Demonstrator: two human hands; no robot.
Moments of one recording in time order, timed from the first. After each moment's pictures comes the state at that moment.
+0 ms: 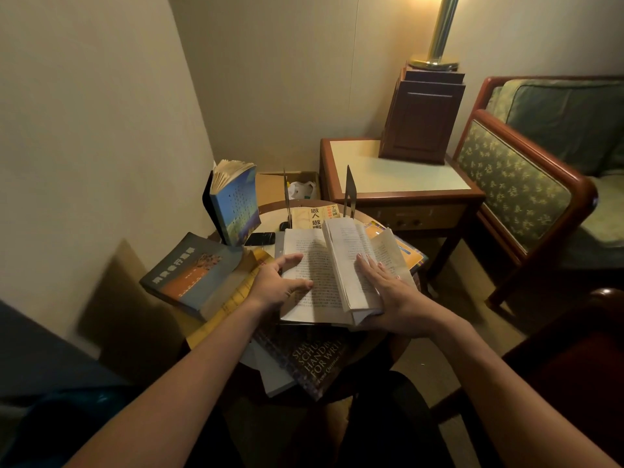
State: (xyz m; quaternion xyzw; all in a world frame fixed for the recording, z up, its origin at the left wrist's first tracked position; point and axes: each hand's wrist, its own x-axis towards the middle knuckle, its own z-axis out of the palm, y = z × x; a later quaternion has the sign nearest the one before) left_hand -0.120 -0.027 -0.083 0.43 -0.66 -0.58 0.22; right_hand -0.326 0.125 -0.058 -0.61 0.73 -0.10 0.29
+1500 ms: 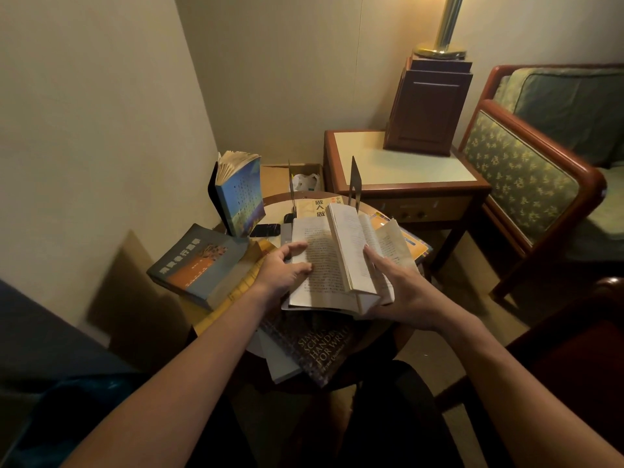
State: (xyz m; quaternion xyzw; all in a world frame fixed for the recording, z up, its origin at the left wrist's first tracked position) left_hand -0.123 -0.019 -0.074 0.43 -0.60 -0.63 0.25; right_hand -0.321 0.141 -0.053 -0.60 0.74 -0.17 0.25
